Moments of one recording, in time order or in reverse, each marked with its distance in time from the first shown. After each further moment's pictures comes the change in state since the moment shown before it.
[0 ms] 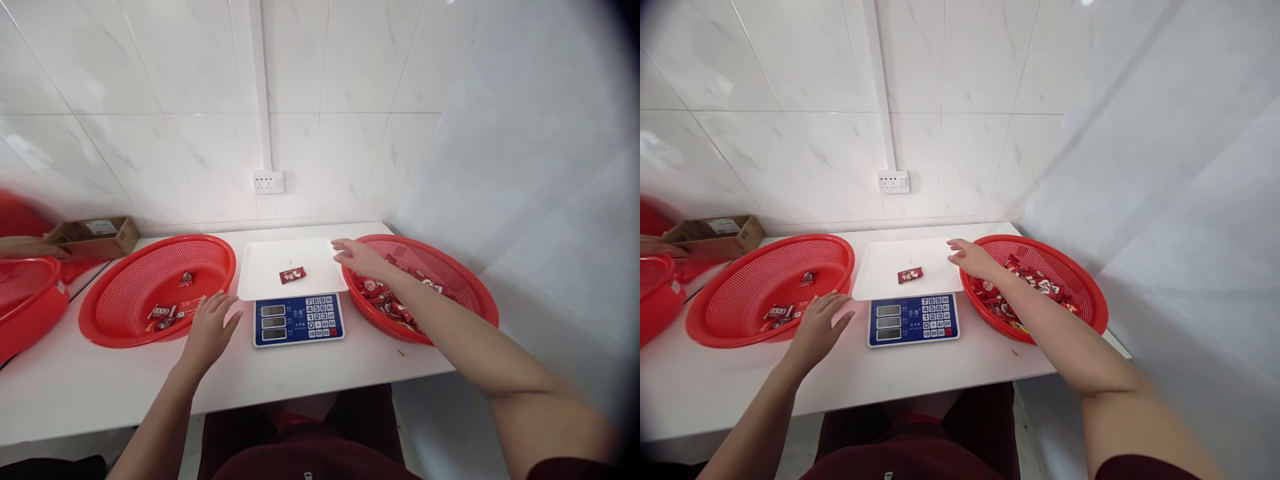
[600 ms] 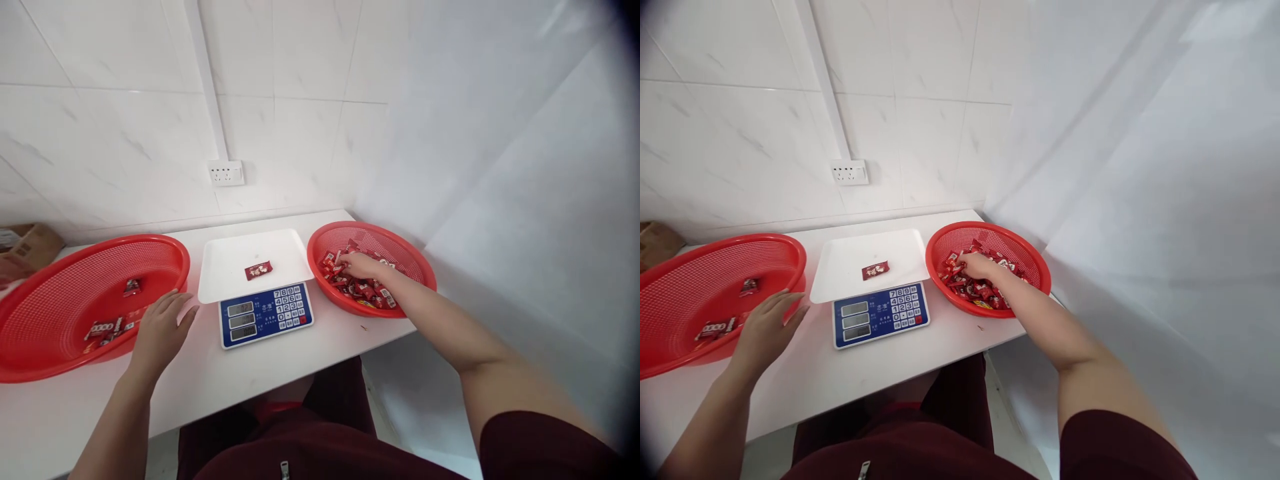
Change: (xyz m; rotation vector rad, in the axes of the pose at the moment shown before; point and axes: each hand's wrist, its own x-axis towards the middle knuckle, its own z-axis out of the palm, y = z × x) left_hand 0.019 -0.019 0.005 0.062 0.040 0.064; right_hand -0.042 0.079 -0.032 -0.538 -0.253 0.275
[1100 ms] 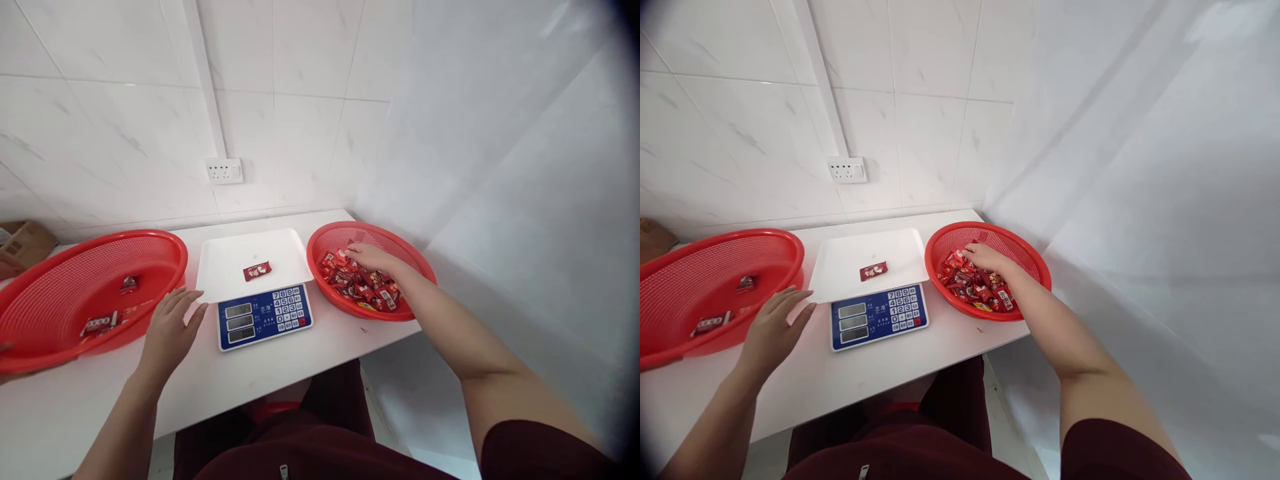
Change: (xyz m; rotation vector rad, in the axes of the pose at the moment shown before) left_hand 0.006 0.024 0.001 -0.204 0.146 0.002; right_hand -0.014 -0.001 -0.032 0.189 0.121 0.041
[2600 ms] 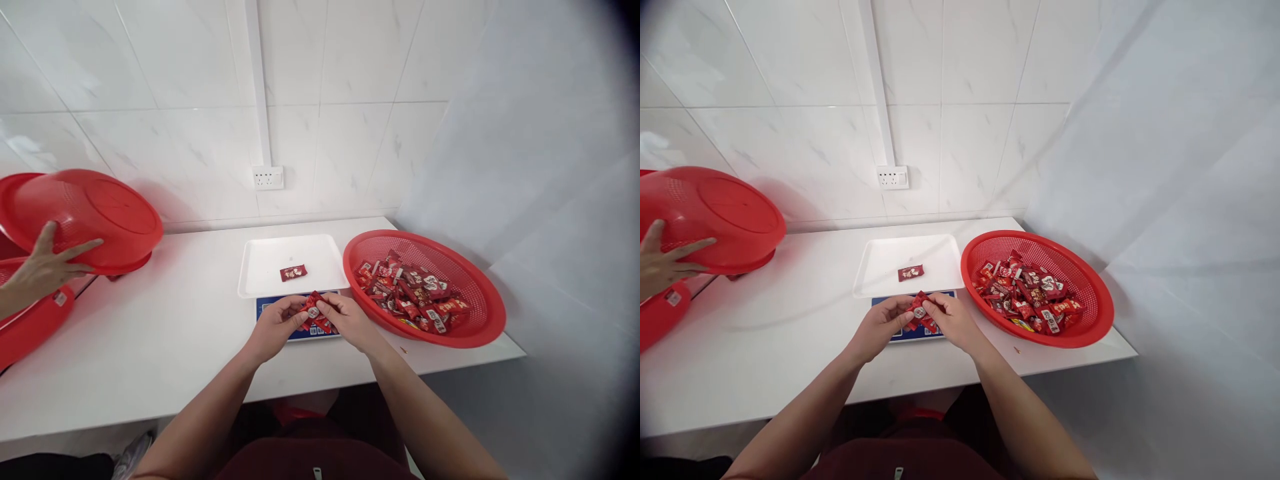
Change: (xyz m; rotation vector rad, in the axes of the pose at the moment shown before) left_hand 0.007 0.105 0.015 -1.218 -0.474 -0.377; right_hand -0.068 -0.121 0.107 0.802 0.001 -0.421
